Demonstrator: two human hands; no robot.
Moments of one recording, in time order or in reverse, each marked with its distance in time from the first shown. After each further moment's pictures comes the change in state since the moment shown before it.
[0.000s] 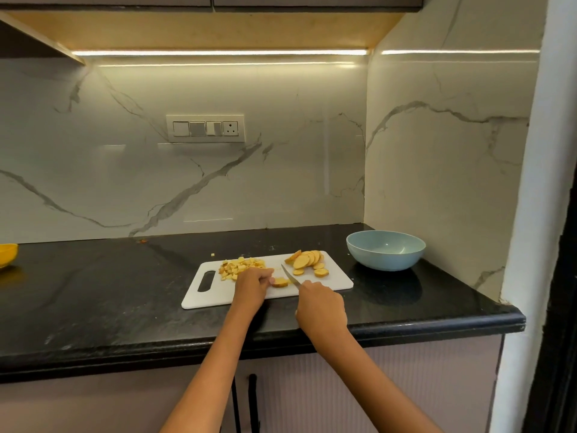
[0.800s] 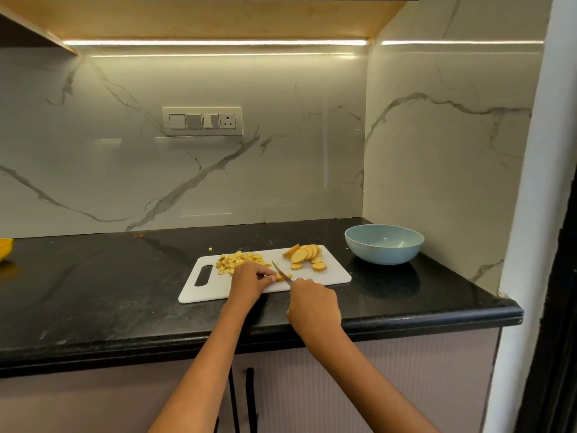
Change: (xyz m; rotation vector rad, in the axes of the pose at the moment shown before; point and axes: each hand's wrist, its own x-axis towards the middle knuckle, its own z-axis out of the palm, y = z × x) left_hand 0.006 -0.007 0.001 -0.001 -0.026 0.024; right_hand -0.001 -0.007 0.005 -0.012 0.013 -0.042
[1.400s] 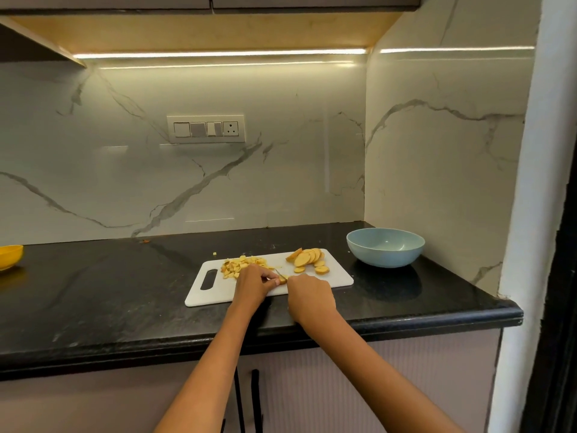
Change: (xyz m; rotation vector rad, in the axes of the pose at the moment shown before) left_hand -0.003 0.007 -0.005 0.065 0.004 0.031; right_hand 0.013 -0.006 -0.009 -0.077 -0.035 -0.044
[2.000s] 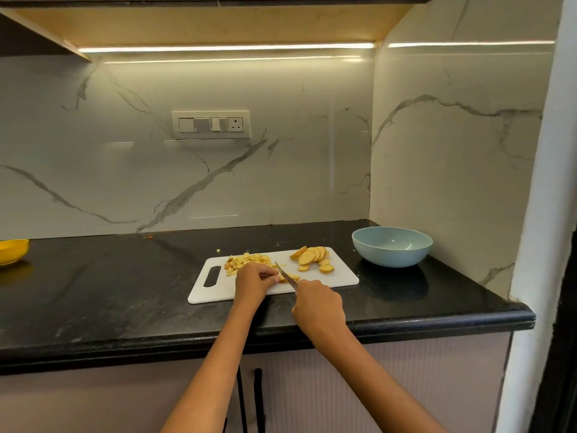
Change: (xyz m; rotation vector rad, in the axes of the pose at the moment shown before) left_hand -0.002 -0.004 0.001 -0.103 0.077 -0.088; right_hand -0.007 0.004 0.013 0.166 0.032 0.077
